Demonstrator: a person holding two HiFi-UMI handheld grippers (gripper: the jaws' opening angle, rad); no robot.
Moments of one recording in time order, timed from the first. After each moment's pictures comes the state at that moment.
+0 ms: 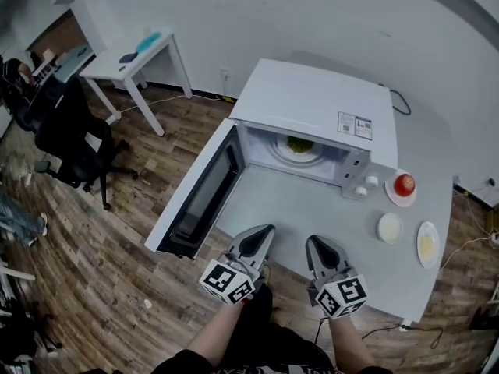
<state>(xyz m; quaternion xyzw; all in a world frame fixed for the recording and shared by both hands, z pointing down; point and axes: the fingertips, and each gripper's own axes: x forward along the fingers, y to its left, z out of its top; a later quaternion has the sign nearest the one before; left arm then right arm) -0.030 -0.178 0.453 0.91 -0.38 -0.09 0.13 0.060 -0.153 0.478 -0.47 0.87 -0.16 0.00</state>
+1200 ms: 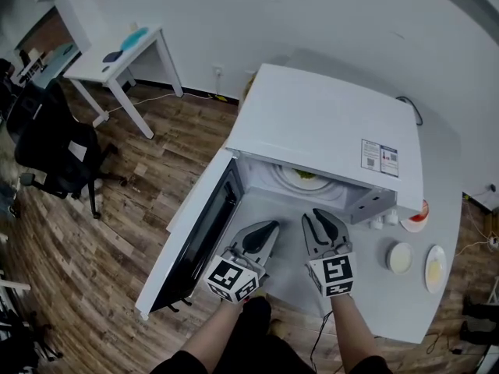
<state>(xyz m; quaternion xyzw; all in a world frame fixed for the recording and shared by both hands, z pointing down) -0.034 -0.302 0.496 0.92 -0.37 -0.04 0.14 0.035 -0.326 0.509 -0.49 0.85 -0.03 -0.16</state>
